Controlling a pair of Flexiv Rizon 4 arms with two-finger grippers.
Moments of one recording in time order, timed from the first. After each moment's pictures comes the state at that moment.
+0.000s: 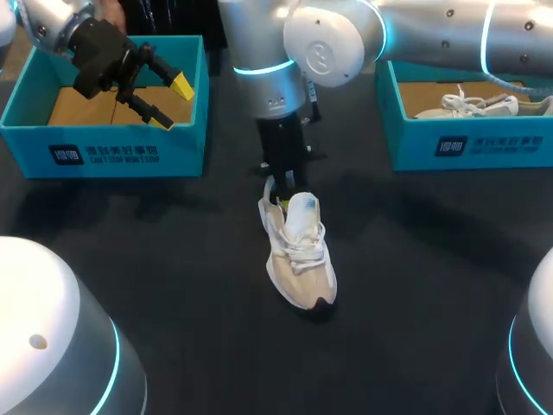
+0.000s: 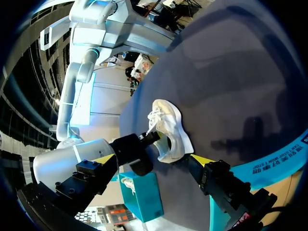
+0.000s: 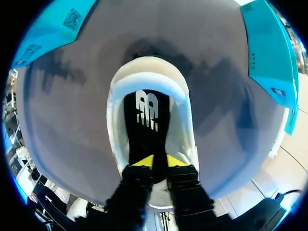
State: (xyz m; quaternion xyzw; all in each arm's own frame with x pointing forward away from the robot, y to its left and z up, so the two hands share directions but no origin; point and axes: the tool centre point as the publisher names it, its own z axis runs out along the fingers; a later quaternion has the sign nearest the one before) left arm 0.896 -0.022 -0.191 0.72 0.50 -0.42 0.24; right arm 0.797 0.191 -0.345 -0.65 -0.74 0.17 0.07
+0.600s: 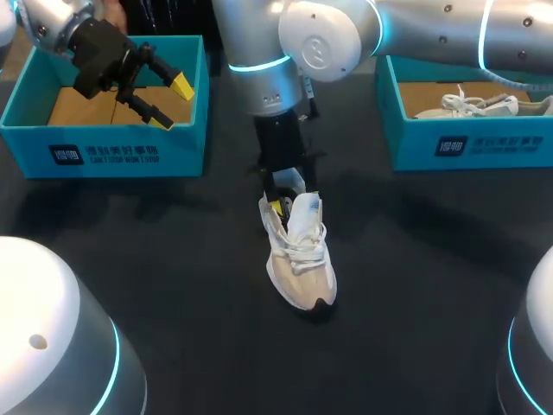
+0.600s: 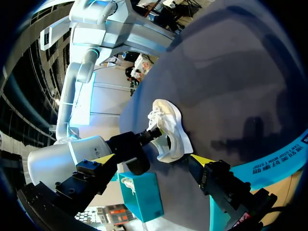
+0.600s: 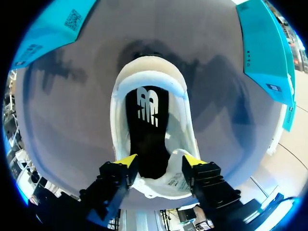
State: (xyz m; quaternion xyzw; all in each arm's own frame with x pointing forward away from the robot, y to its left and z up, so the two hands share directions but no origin) left arm 0.896 -0.022 -0.191 0.72 0.50 -0.42 0.24; right arm 0.792 0.194 -0.333 -0.65 -0.74 0.17 0.05
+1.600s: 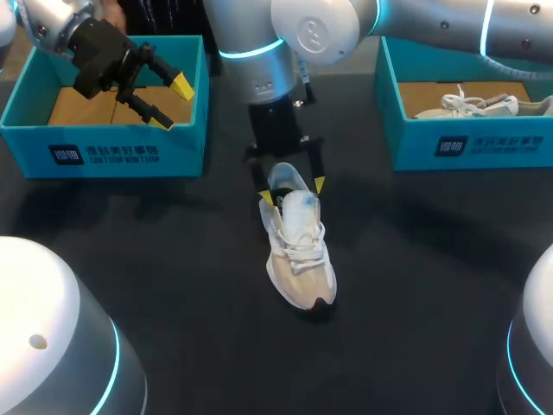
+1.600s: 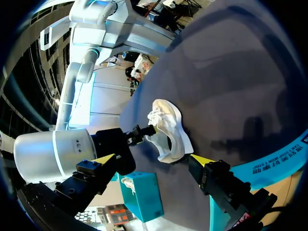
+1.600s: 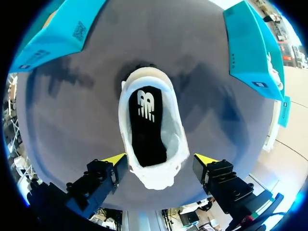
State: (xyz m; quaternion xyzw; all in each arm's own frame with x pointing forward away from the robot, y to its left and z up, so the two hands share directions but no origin) left arm 0.896 -0.022 -0.191 0.72 0.50 -0.42 0.24; right arm 0.793 0.197 -0.298 -0.67 -0.73 0.16 0.02
